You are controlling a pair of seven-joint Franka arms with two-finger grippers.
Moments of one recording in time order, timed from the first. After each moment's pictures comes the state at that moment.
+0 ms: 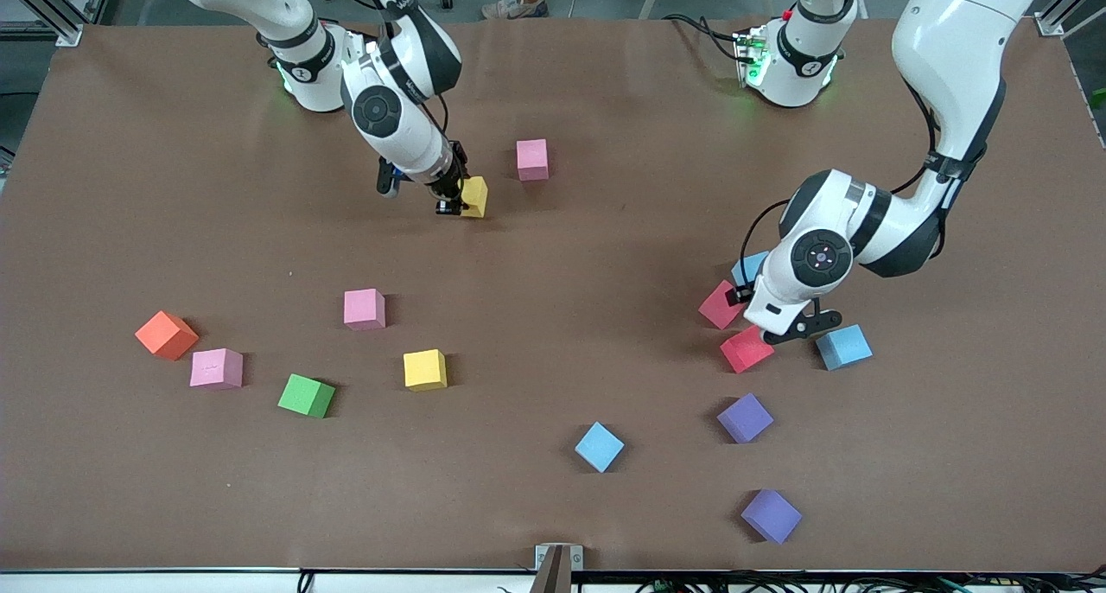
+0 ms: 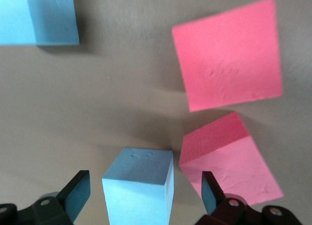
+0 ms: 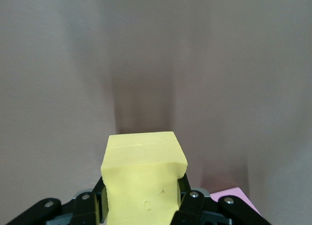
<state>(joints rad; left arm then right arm) 0.17 0.48 -0.51 -1.98 0.34 2.13 -0.80 0.55 0.13 0.21 -2.48 0.41 2.57 2.11</state>
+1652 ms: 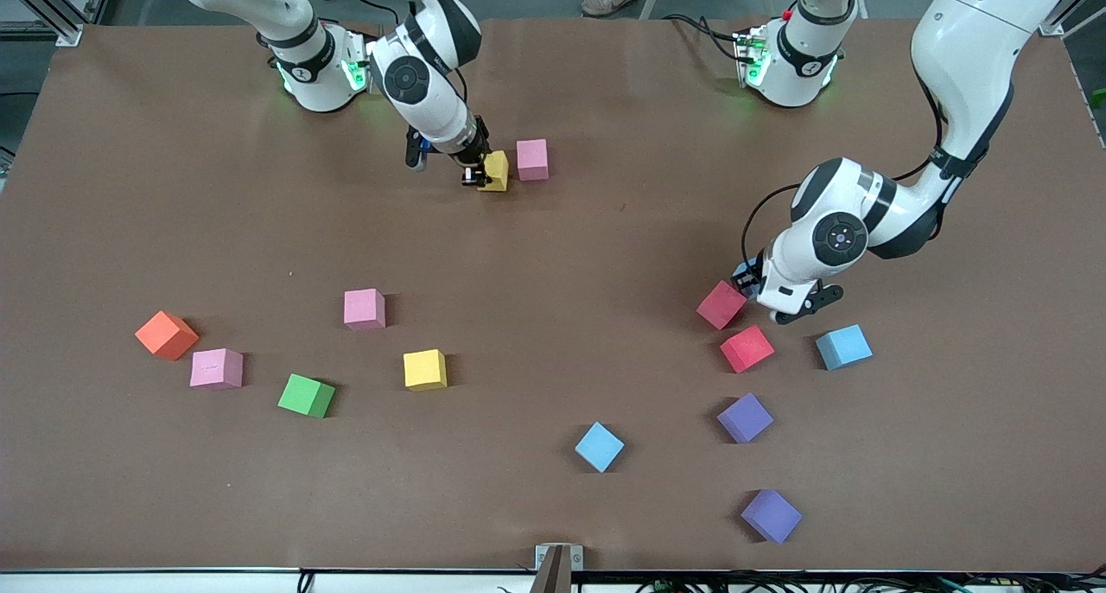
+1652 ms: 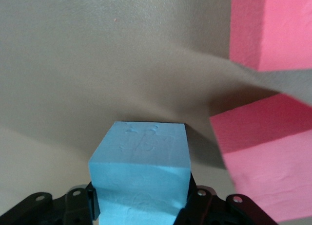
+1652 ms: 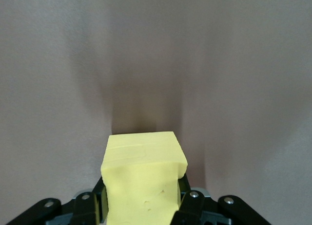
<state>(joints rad) 0.37 0.48 -0.67 -2.15 0.34 2.30 -1.00 0.58 0.15 0.34 -2.55 0.48 2.70 2.12</state>
